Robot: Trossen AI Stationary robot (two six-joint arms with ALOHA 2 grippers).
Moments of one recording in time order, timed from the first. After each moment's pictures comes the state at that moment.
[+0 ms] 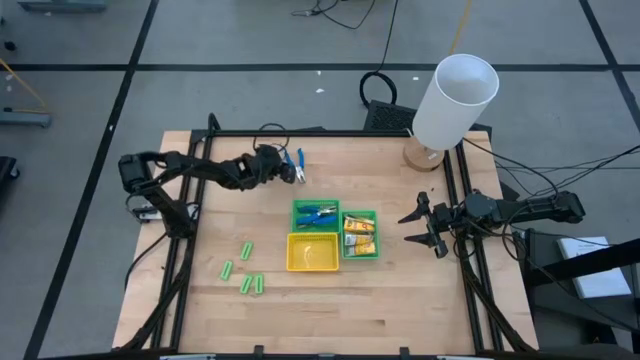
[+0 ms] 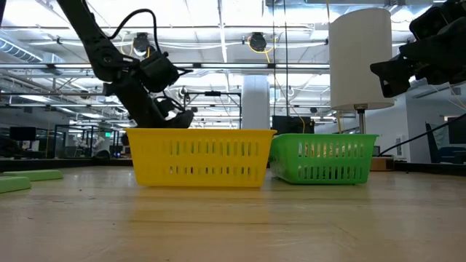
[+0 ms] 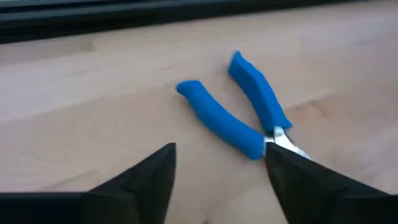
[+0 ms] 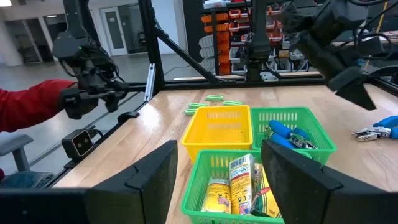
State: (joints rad) left arm 0.47 1.62 0.64 0.20 -0.34 -0.64; right arm 0.12 0.12 0.02 0.07 -0.11 0.11
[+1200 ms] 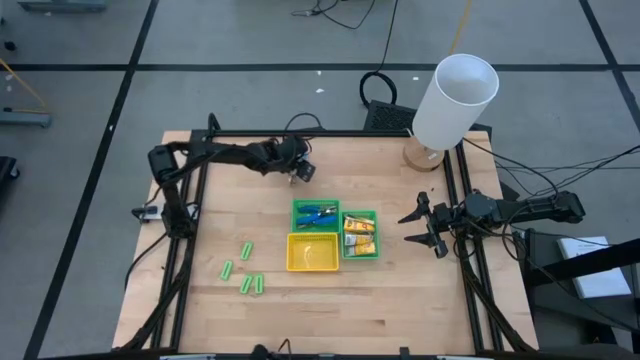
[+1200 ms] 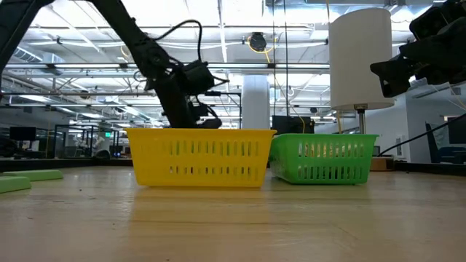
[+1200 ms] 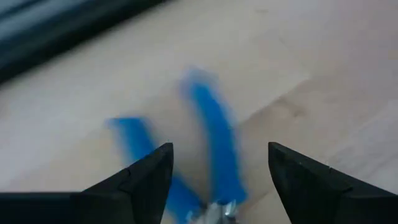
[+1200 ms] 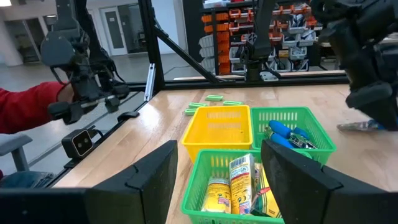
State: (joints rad) left arm 0.49 1.85 1.06 -0.18 -0.22 -0.43; right arm 0.12 0.12 0.02 0.07 -0.11 0.11
